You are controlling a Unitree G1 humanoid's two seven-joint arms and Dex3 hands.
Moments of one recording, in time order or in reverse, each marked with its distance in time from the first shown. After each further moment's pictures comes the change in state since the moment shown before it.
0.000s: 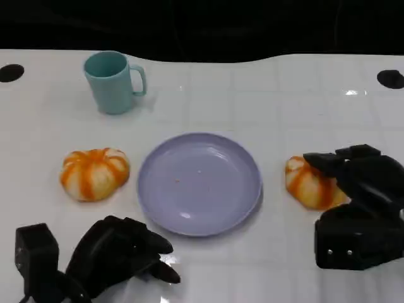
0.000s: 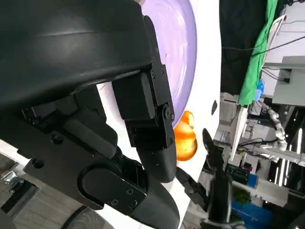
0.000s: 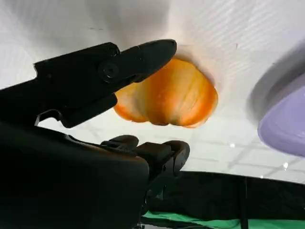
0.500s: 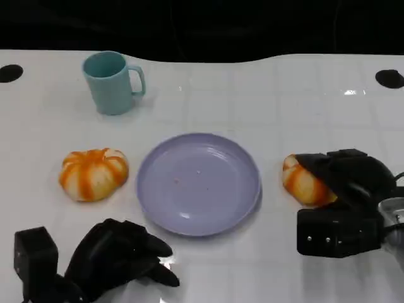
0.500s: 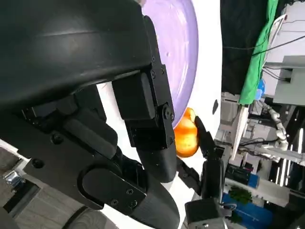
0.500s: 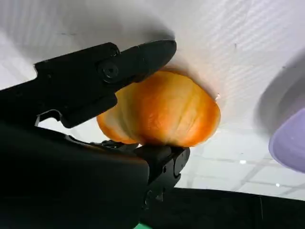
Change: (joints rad) left arm 0.022 0.000 -0.004 -0.019 0.002 0.000 0.006; right arm -0.150 0.087 0.086 0.307 0.030 -0.005 -0.108
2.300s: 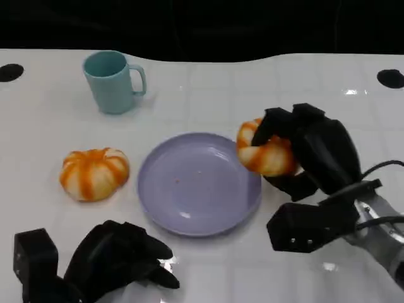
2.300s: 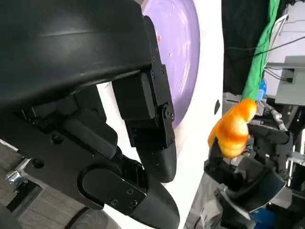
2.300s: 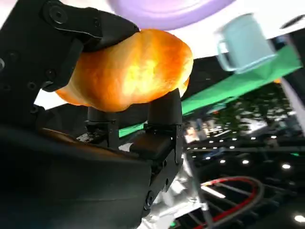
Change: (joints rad) left arm 0.020 0.005 -0.013 -0.035 -0.002 0.010 0.009; right arm -0.050 0.103 -0.002 -0.027 0.104 -0.361 -0.440
